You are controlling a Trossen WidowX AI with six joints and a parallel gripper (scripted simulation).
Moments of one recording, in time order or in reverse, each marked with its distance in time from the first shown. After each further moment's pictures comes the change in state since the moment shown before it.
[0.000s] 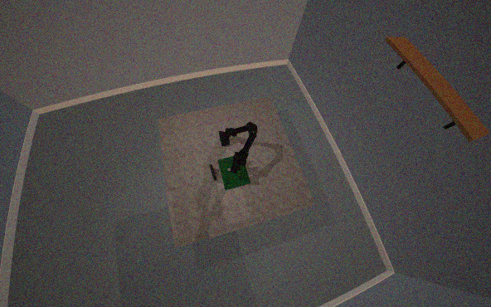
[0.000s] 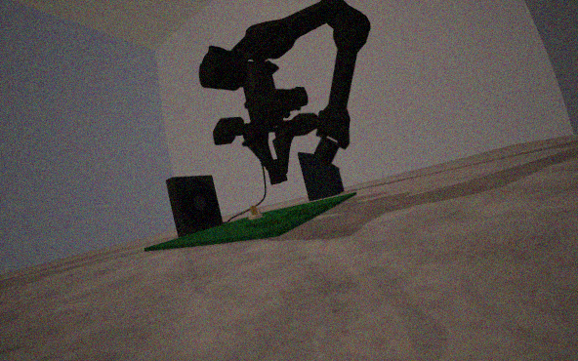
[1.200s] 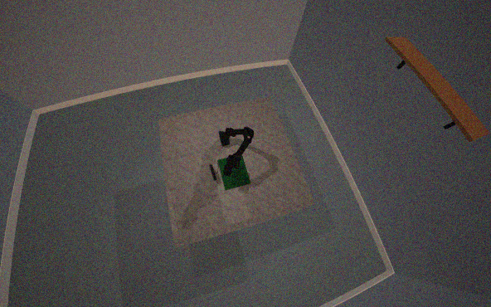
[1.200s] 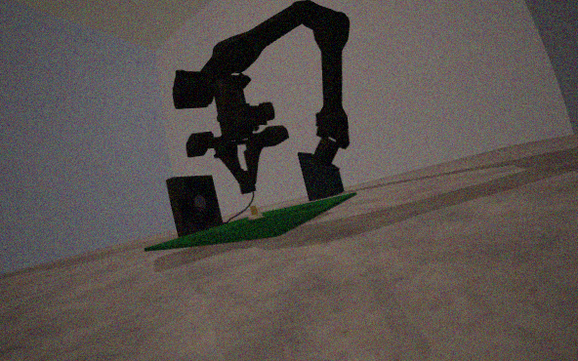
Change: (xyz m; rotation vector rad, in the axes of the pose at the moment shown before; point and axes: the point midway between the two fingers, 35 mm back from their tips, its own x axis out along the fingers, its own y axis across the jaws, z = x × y) arm 0.001 -0.042 -0.048 -0.056 0.010 0.004
